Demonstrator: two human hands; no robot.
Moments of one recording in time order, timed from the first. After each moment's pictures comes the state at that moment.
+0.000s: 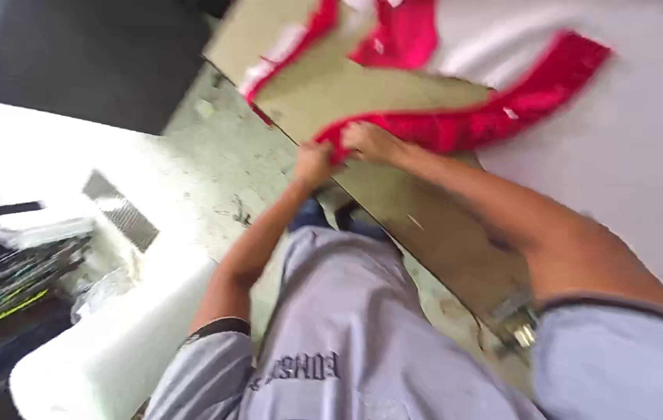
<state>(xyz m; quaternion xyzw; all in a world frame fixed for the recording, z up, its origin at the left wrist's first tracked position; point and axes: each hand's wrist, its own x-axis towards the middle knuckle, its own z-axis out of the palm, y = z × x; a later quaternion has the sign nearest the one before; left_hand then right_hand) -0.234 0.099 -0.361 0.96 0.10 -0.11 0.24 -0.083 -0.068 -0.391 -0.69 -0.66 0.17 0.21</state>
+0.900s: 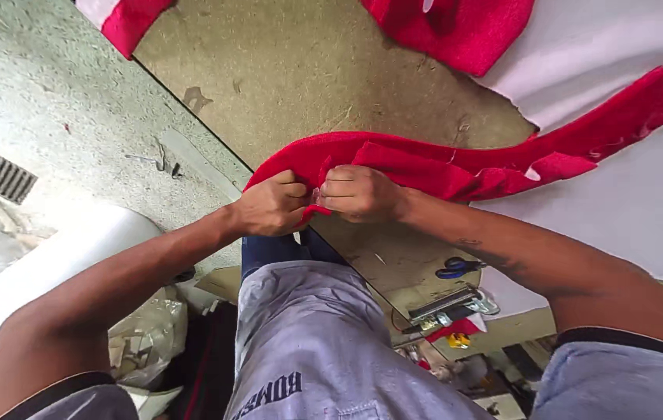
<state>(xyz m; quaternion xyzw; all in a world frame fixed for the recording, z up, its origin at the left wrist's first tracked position) -0.222 0.139 -0.444 0.86 -0.26 0.02 0.43 -0.060 -0.070 -0.438 -0.56 -0.68 0.25 0.40</state>
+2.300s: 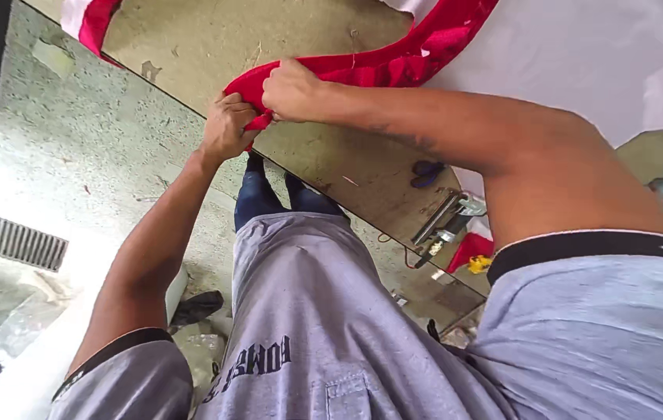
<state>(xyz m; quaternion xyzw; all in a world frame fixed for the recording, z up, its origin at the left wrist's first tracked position) -0.210 0.125 -0.422 0.92 -0.16 -0.01 0.34 -0.069 -0.046 -0.356 -0.72 -0.62 0.29 -0.09</state>
